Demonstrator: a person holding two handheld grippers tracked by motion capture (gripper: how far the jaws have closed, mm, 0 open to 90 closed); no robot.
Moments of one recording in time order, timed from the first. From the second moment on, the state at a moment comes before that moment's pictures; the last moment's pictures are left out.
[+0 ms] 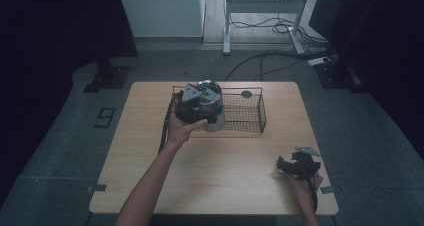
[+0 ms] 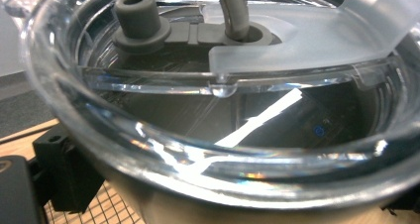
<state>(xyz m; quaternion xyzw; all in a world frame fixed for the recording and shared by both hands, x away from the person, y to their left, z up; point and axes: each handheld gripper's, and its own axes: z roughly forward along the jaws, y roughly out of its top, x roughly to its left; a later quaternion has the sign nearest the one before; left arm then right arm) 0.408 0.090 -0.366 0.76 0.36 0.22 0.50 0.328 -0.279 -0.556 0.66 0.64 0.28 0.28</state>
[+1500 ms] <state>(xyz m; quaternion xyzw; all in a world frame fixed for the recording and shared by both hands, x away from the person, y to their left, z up) 0.489 0.071 -0.388 0.76 0.39 0.22 0.47 0.327 -0.279 -0.556 0.66 0.64 0.28 0.28</state>
